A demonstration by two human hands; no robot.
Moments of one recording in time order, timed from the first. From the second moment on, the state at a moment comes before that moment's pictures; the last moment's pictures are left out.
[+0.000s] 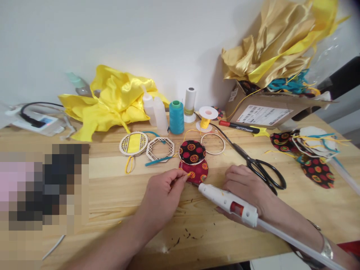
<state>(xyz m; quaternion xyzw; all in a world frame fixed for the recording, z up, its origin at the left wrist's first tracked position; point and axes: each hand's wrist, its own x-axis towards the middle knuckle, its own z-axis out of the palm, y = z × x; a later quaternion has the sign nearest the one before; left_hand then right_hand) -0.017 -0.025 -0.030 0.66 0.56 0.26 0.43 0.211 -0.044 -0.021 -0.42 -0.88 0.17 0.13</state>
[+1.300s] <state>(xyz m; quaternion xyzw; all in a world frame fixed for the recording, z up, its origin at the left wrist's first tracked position) -0.016 -0.025 -0.031 0.67 0.56 0.26 0.42 0.208 -0.044 -0.022 -0.44 -0.89 0.10 0.12</state>
